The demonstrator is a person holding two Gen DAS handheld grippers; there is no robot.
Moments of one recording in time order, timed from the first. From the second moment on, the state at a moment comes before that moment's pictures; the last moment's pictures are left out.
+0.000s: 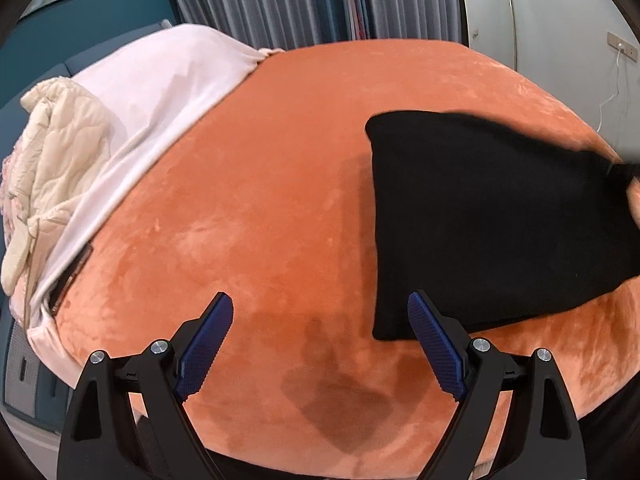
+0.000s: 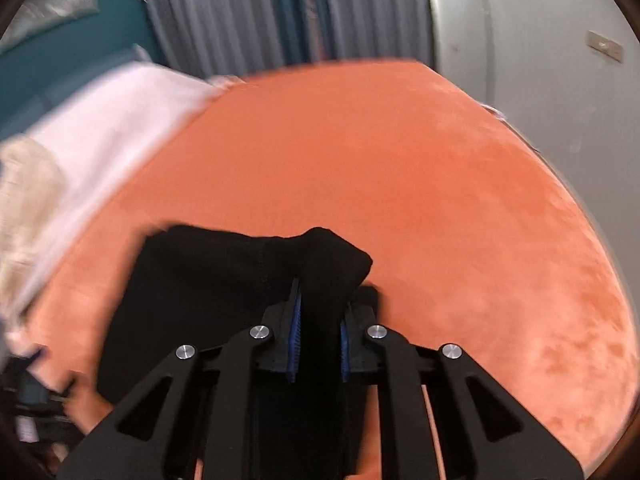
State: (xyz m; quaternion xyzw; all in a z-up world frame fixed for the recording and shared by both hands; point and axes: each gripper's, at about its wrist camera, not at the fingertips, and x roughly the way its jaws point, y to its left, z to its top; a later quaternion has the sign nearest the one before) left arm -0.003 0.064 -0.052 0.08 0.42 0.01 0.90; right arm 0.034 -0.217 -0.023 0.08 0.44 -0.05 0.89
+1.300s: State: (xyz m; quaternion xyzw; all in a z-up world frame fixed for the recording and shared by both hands) left arm 0.012 0.063 -0.113 0.04 0.47 -0.06 0.88; right arm 0.161 0.011 -0.017 0.05 0.47 0.17 0.86
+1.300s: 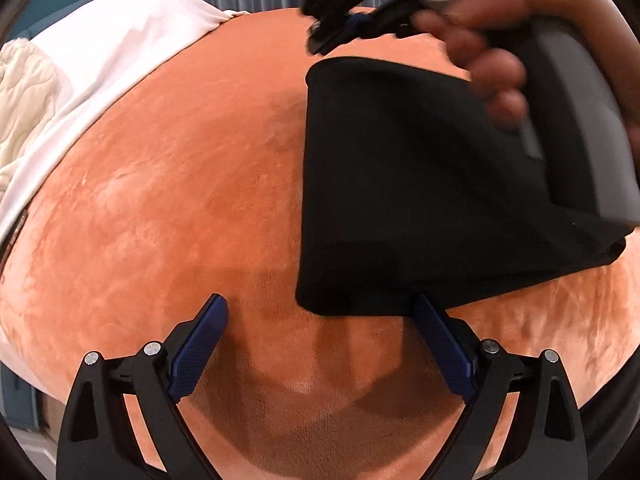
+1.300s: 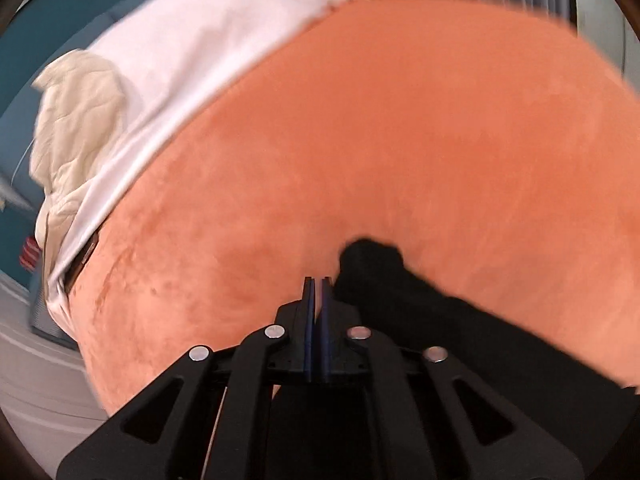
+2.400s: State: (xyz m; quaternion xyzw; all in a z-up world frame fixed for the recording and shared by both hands) left arm -0.036 0.015 -0.068 0.11 0.43 -0.03 0.90; right arm -0.065 -0.168 -0.048 0.18 0.42 0.02 0.89
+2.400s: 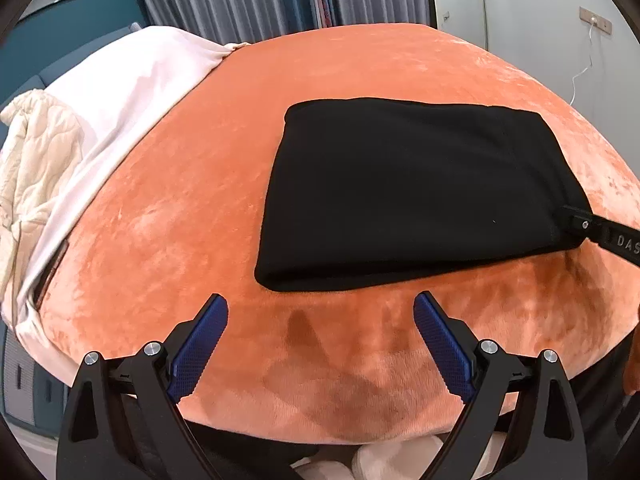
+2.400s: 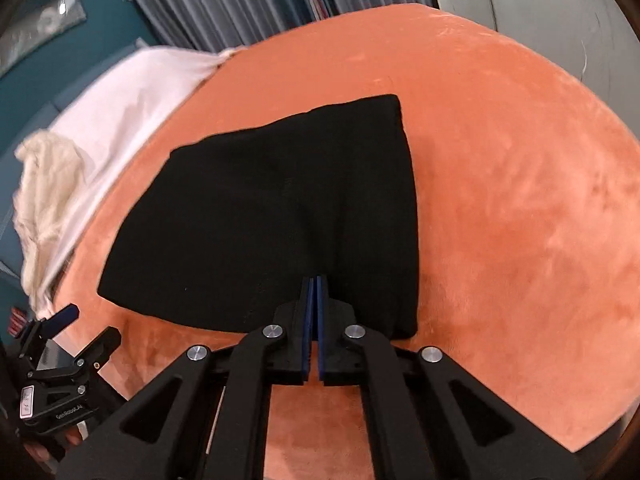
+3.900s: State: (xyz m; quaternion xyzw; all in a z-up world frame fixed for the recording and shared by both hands) left arm 0.058 0.019 -0.089 0.13 0.40 0.04 0.91; right arm 0.057 -0.204 -0.027 0.20 0.41 0.00 0.89
